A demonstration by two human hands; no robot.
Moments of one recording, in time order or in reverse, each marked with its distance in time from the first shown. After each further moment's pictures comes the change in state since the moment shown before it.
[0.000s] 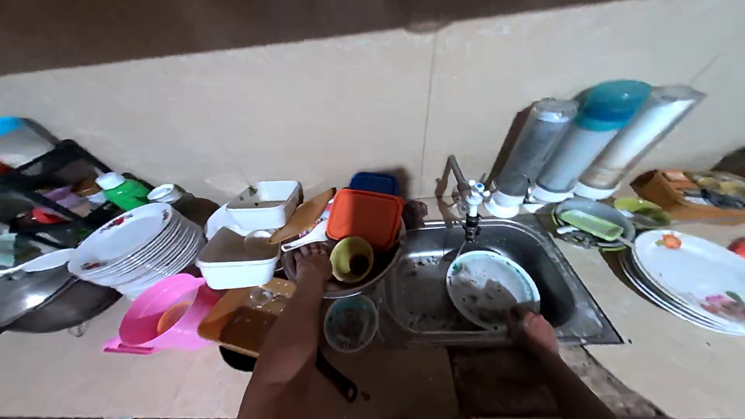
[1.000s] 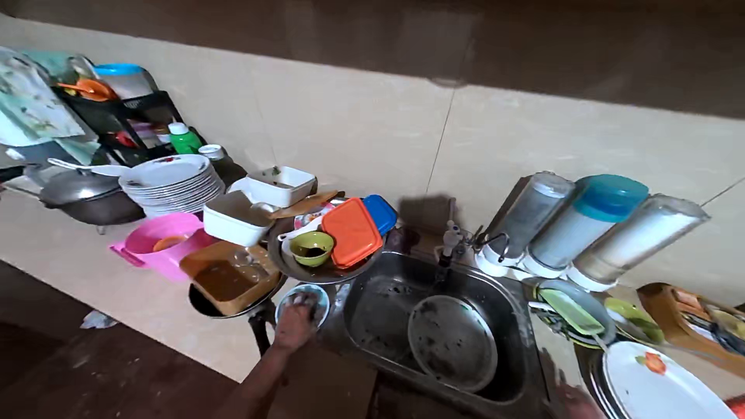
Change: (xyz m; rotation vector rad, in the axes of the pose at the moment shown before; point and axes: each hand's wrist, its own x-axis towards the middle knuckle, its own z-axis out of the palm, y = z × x) left_hand -0.138 0.066 0.105 -0.608 0.321 -0.033; right_hand 0.044 0.178 -0.073 0.147 0.628 -0.752
